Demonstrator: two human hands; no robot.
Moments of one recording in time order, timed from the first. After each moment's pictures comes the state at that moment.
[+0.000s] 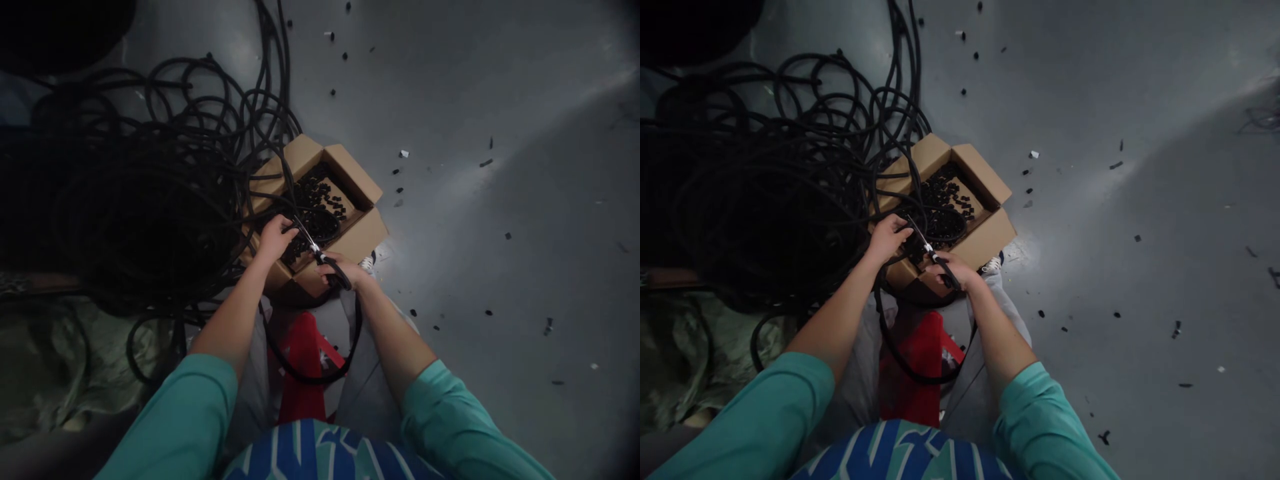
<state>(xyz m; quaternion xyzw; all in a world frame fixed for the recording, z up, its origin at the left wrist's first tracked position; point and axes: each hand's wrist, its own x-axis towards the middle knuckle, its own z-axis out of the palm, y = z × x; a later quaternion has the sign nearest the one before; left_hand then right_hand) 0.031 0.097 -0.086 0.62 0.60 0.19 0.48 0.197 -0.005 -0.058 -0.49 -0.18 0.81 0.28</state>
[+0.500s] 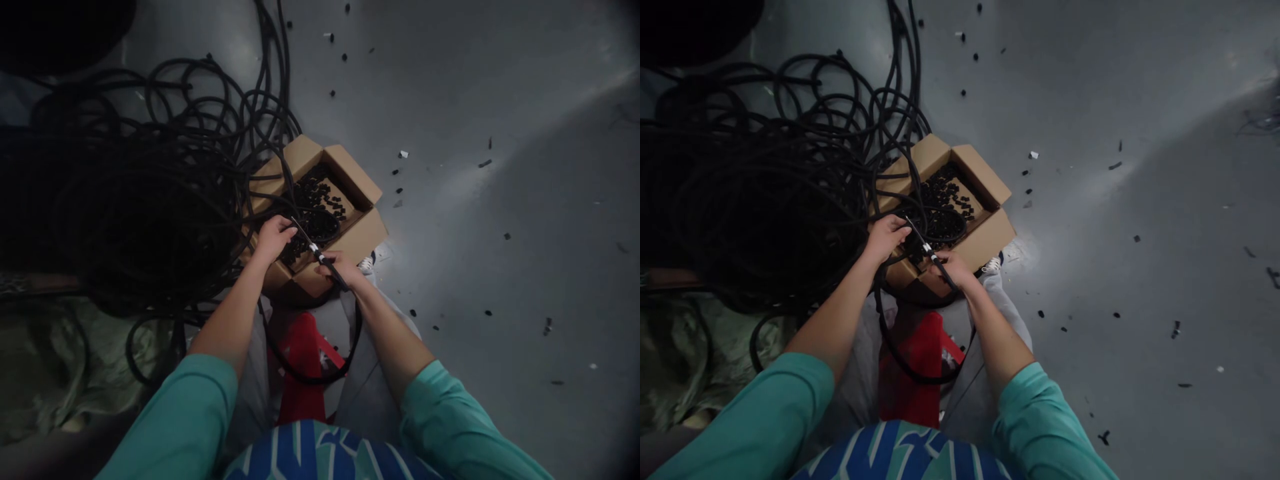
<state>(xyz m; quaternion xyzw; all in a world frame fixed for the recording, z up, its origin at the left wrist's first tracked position) 0.033 0.098 -0.079 0.53 0.59 0.22 0.57 0.193 -0.004 -0.057 -0.58 -0.26 0.72 0.27</state>
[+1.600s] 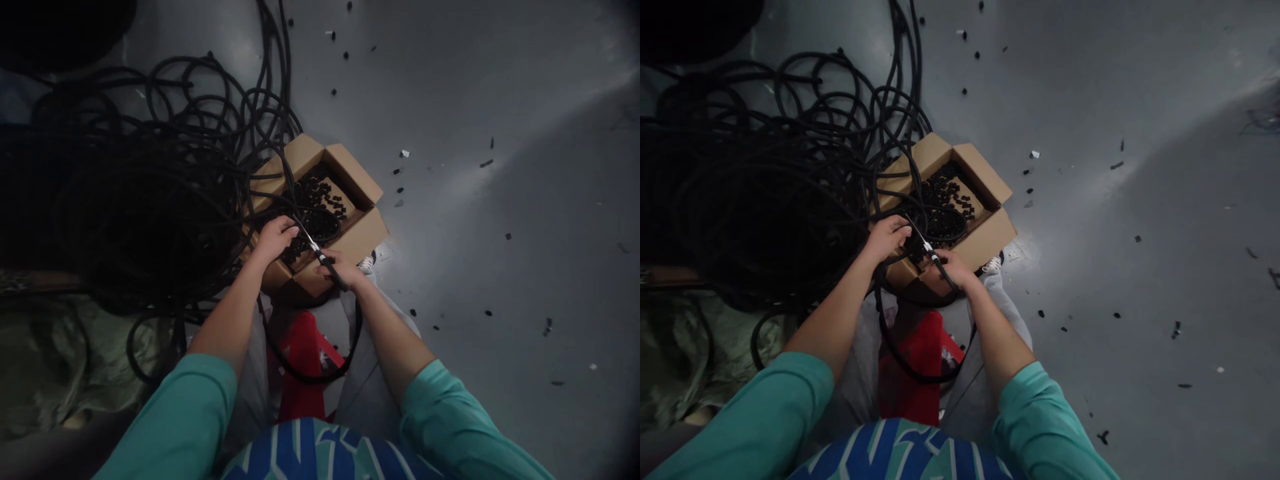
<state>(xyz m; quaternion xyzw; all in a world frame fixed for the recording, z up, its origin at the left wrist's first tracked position) 0.029 0.098 -0.072 0.62 0.54 0.16 0.55 0.194 -0.004 -0.058 -0.57 -0.28 0.72 0.28</state>
